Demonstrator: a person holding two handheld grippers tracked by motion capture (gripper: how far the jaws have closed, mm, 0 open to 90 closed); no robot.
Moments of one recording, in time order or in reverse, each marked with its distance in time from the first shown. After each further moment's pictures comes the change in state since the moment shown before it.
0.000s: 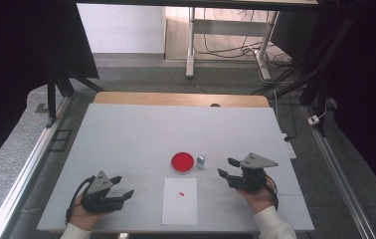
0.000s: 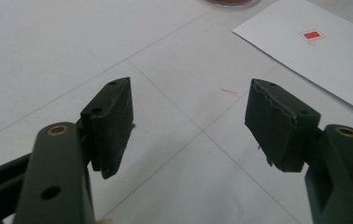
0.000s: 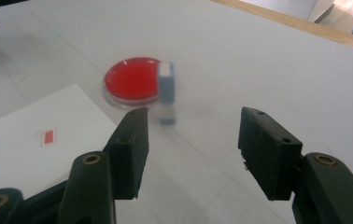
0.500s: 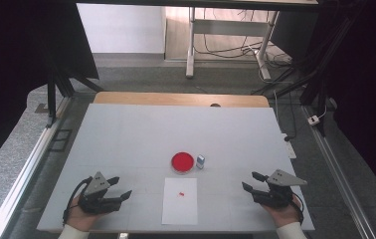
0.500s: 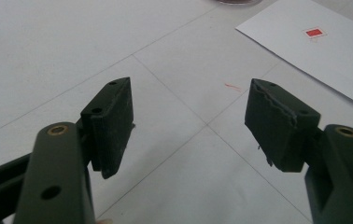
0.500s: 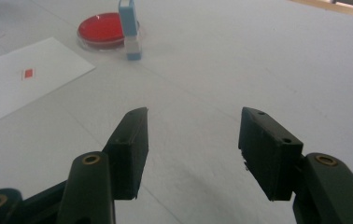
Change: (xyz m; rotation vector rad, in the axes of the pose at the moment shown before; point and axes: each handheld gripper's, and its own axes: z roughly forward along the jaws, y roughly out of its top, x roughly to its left) left arm 0.003 -0.003 -0.003 -0.004 0.009 -0.005; right arm -0.024 -0.054 -0.056 0.024 -0.058 0.030
